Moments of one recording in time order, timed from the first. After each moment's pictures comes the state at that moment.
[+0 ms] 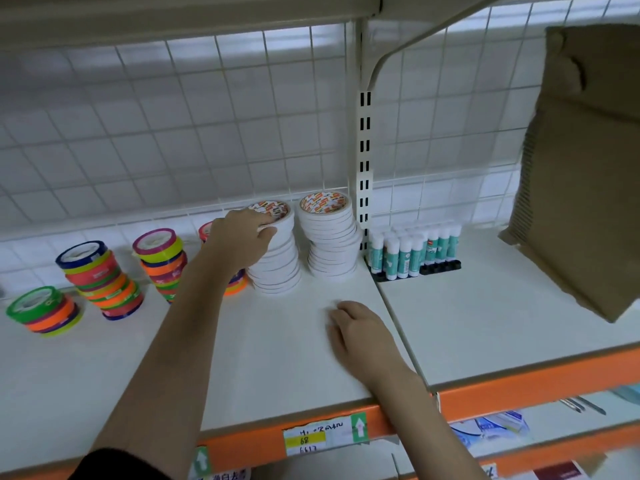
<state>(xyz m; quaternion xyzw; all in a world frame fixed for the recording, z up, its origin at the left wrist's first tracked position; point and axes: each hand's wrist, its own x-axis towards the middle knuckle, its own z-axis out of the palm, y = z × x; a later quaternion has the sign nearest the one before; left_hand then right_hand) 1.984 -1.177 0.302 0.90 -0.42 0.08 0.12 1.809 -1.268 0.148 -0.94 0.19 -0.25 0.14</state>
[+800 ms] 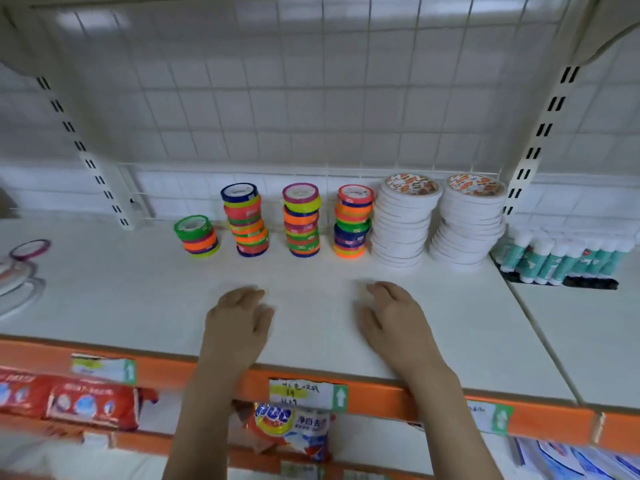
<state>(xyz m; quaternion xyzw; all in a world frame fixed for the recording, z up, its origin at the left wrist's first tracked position) 1.987 -0.943 0.172 0.93 -0.28 0.10 0.21 1.881 -1.162 0.155 -0.94 0.13 -0.27 0.17</state>
